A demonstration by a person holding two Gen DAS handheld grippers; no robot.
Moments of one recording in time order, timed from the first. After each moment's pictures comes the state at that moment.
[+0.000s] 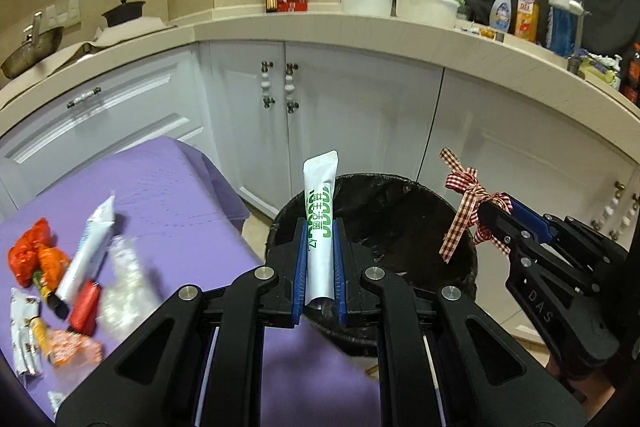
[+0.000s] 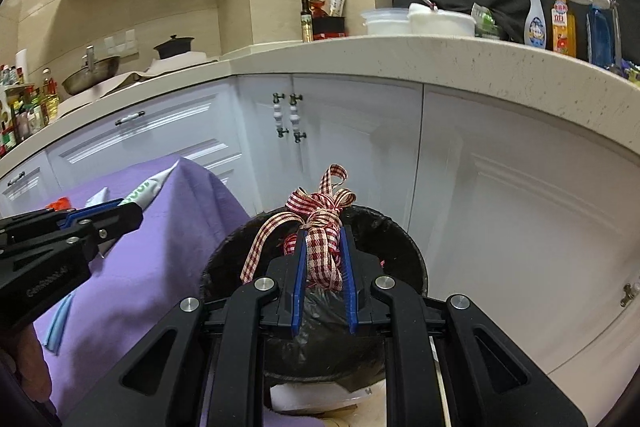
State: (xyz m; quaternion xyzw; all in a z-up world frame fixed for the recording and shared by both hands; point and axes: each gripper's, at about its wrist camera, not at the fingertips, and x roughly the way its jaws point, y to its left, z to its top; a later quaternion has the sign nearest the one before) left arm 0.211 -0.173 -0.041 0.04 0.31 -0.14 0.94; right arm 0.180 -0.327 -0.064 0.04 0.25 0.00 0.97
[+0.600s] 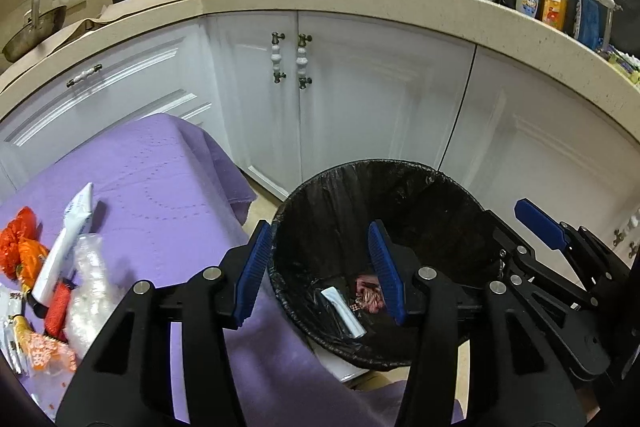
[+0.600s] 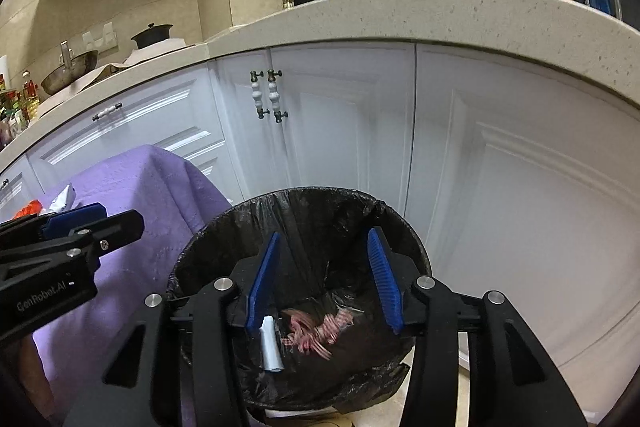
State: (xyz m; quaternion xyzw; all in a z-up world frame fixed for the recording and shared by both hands) left arm 0.237 -0.173 -0.057 0.03 0.34 -0.11 0.93; right arm 0.204 -0.334 -0.084 0.06 0.27 -0.02 0.96
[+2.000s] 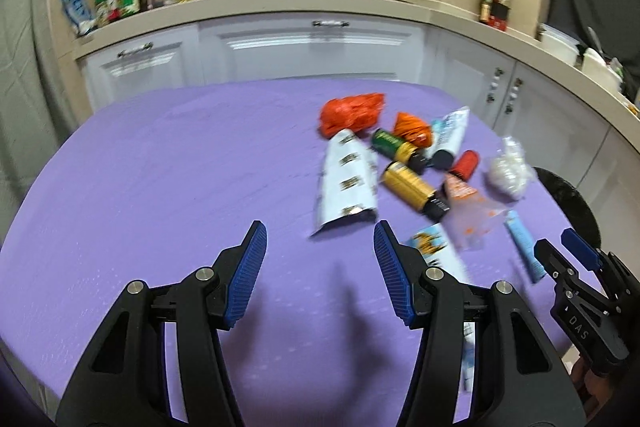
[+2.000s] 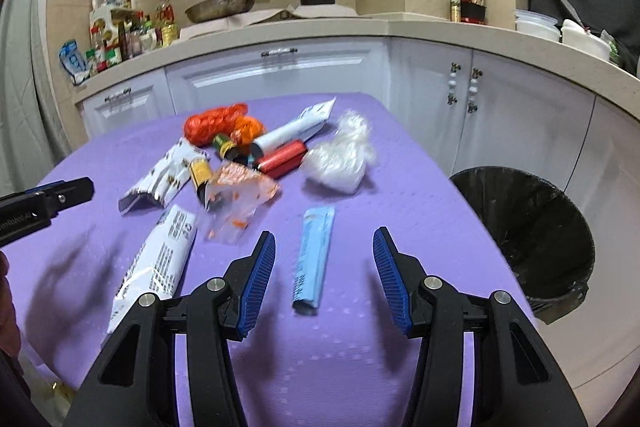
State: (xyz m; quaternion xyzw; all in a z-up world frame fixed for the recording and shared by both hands) left arm 0.043 0.124 -0.046 -0.07 0.34 0.14 0.93; right arm 0.102 -0.110 -0.084 -0.03 0.29 0.18 0.94
